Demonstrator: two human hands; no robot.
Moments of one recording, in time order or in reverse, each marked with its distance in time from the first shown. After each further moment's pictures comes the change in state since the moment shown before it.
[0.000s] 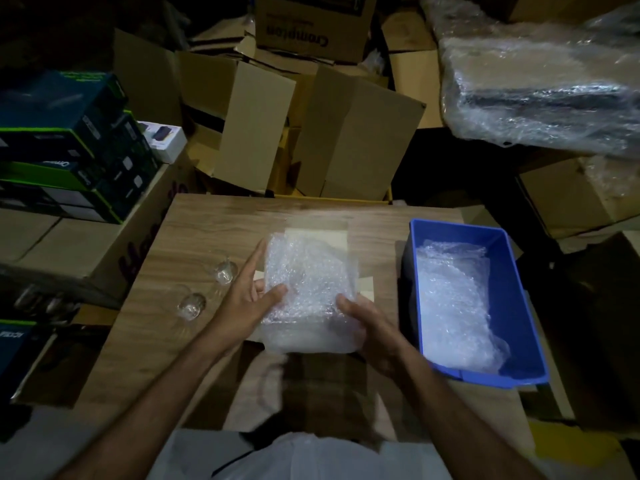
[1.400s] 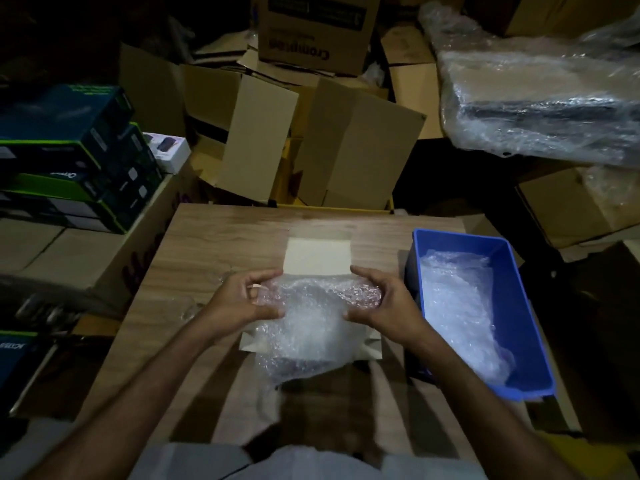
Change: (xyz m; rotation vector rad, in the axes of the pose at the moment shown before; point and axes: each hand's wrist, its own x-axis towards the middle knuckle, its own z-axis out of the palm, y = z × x) left_hand 0.021 0.010 -0.033 0.233 -0.036 -0.134; right_hand 0.010 -0.045 -0.008 -0.843 0.230 -0.335
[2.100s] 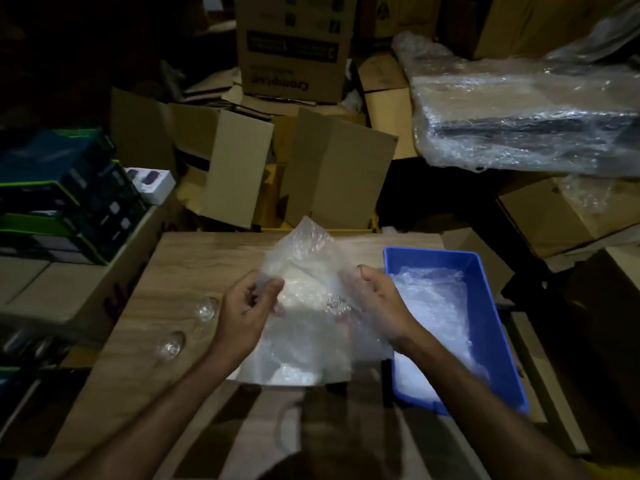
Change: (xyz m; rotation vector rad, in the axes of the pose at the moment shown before) left_hand 0.010 0.044 0.091 -0.071 0.377 0.438; right_hand 0.000 -0.026 -0.056 0.444 -0.043 -0.113
